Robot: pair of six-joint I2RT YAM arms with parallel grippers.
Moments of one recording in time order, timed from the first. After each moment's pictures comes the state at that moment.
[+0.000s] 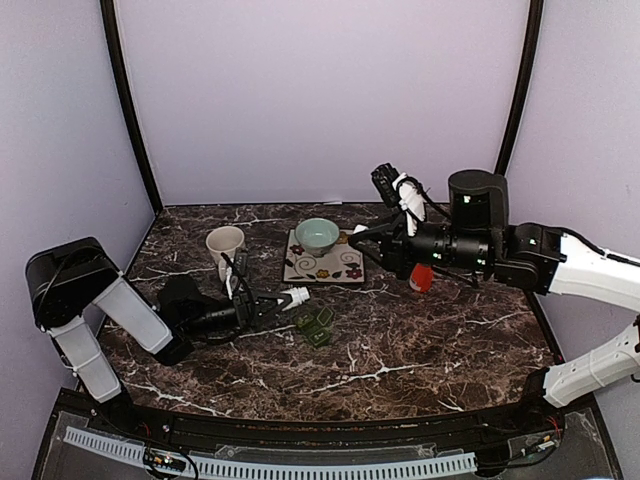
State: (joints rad) left arm -0.73 1.74 0.35 1.43 0.52 -0.81; right arm 1.01 1.18 1.06 -0.16 -0.04 0.04
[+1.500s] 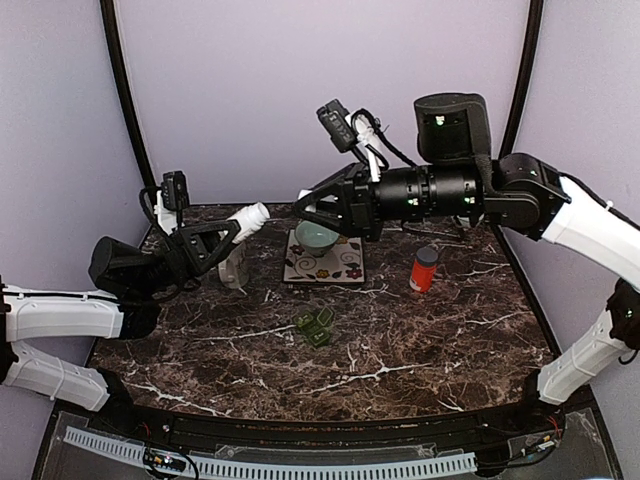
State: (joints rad) left arm -0.71 1.17 0.51 1.31 0.65 -0.96; right arm 1.15 1.43 1.64 -0.48 -0.20 0.14
